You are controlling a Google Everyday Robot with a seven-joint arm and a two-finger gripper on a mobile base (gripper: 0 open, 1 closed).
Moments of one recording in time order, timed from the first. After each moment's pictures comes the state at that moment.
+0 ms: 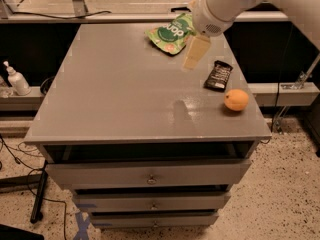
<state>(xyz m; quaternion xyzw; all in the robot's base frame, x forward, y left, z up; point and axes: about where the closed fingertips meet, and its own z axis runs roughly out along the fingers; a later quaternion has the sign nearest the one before) 0.672 -0.077 0.948 -0.66 0.67 -0.07 0.34</state>
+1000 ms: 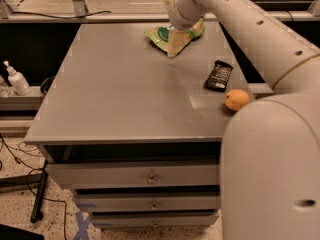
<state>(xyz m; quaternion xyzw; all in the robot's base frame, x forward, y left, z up) 0.828 -0.039 0.903 -0.73 0.56 -0.15 0.37</state>
